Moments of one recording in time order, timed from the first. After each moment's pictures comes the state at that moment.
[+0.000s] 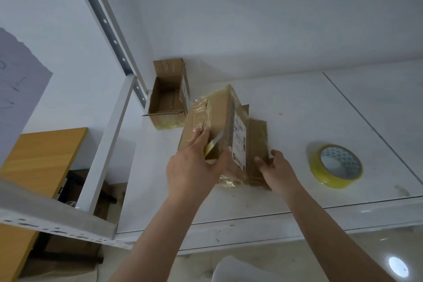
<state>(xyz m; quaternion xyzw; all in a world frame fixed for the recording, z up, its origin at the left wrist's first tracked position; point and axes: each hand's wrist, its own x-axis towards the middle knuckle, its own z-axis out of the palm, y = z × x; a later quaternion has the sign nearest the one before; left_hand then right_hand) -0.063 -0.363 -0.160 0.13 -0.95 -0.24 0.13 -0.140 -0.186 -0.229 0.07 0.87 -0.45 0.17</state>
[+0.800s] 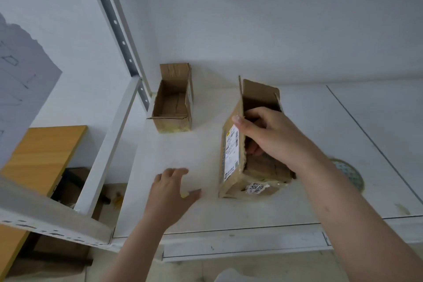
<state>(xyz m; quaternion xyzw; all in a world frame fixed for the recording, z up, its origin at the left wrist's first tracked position) -0.043 -0.426 -0.221 0.16 -0.96 -0.24 -0.07 -0.150 -0.220 -0.094 -0.14 0.86 -0.47 0.14</state>
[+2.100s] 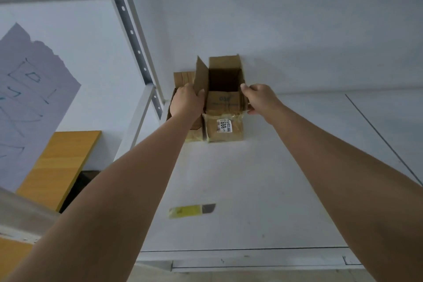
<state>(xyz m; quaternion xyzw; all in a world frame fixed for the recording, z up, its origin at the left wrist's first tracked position) -0.246 -0.474 -0.134 0.23 -0.93 -0.26 0.14 -0.291 -0.295 -0.116 -0.08 0.87 -0.48 0.09</state>
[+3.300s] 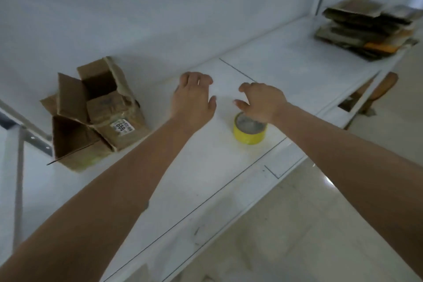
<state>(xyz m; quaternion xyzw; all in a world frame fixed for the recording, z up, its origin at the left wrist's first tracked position) -0.193 -0.251 -0.133 -0.26 -0.94 -0.12 0.18 -0.163 -0.062 -0.143 0.00 1.00 -0.06 -0.05</state>
